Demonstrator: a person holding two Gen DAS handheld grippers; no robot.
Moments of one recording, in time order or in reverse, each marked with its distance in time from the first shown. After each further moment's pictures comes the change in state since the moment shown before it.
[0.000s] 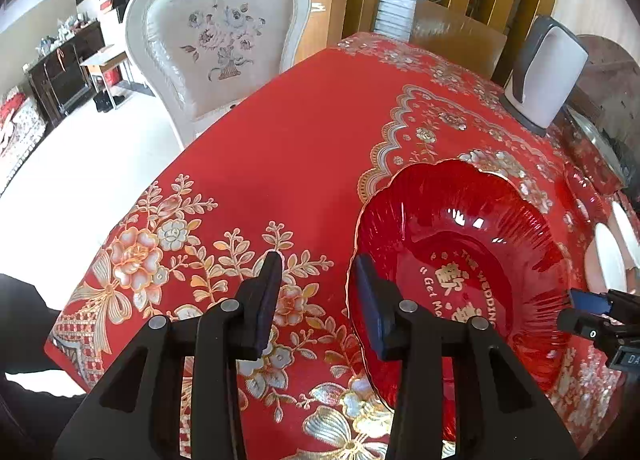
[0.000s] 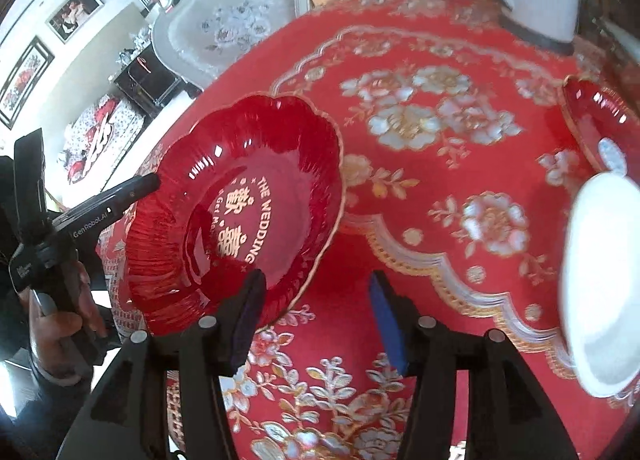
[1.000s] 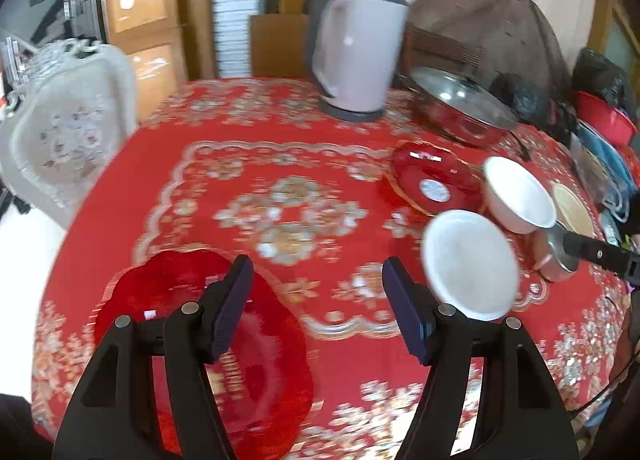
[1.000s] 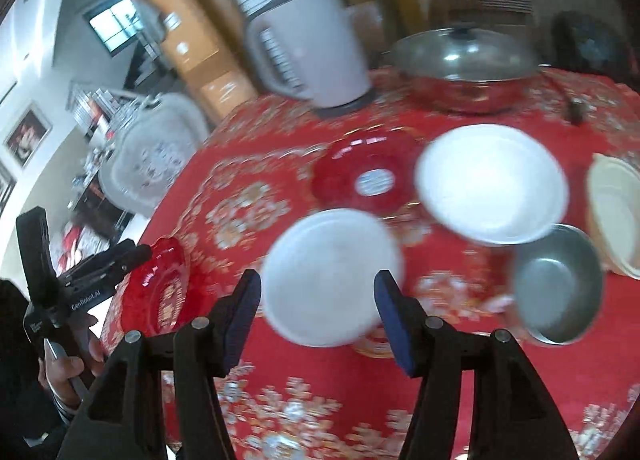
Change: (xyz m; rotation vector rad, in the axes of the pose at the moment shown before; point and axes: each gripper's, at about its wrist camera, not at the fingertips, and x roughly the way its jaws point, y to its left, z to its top) left arm -0.039 -0.227 0.029 0.353 -0.039 -0.266; right arm -0.174 -0.160 -0.045 0.348 -0.314 -0.143
